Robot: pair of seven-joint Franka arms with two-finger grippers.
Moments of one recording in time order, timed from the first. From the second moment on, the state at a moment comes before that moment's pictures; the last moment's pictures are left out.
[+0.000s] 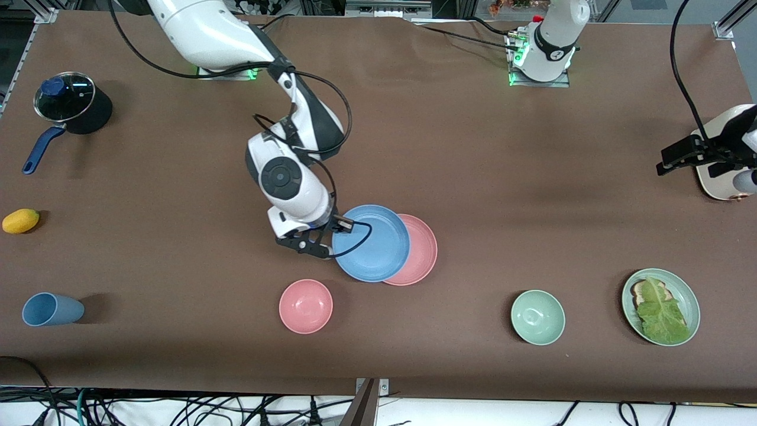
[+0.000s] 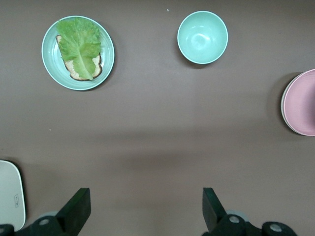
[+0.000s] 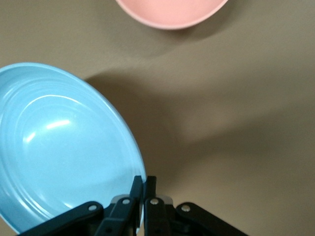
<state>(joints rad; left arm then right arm) 0.08 0.12 -0.05 -1.47 -0.01 1.55 0.03 0.56 0.74 0.05 -1.36 0.10 2.16 0.89</state>
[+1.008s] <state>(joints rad) 0.09 0.08 -0.09 -1.51 0.00 1.55 0.00 0.62 0.87 0.04 -1.28 0.10 2.25 1.03</state>
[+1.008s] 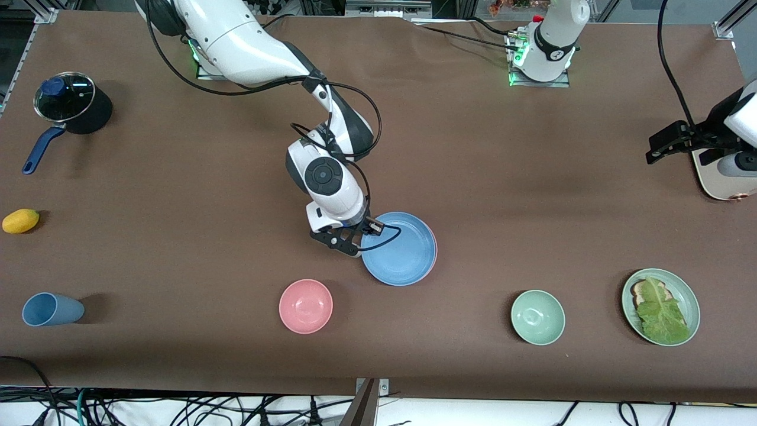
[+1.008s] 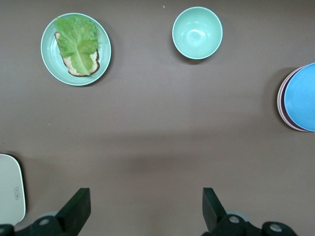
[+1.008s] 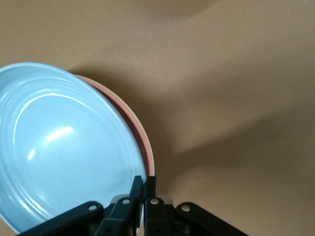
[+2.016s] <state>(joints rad) 0.08 0.09 -0.10 -1.51 0.00 1.55 0.00 0.61 0.86 -0.03 -1.20 0.06 2.10 0.88</state>
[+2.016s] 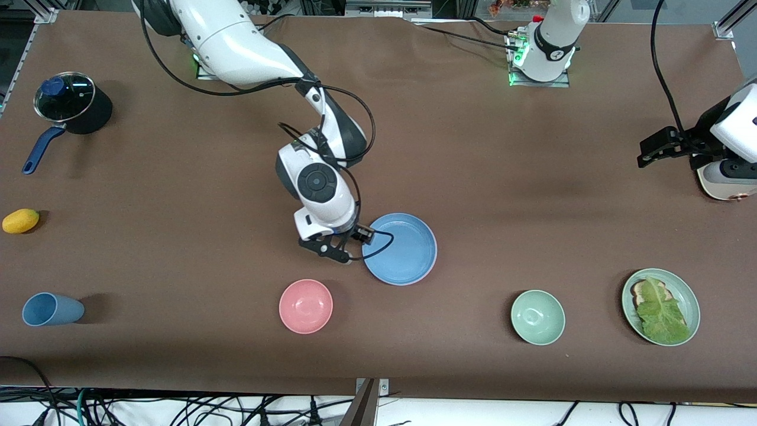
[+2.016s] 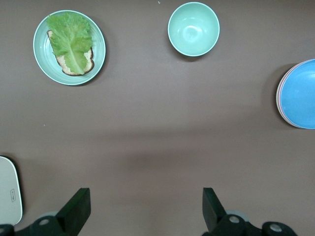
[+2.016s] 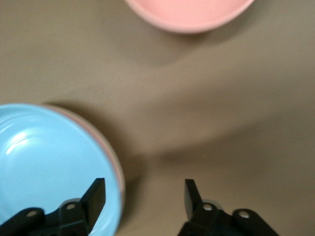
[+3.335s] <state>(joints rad) 0.08 0.09 -0.10 -1.51 -0.02 1.55 0.00 0.25 0.14 -0.08 -1.66 0.06 1.65 0.14</state>
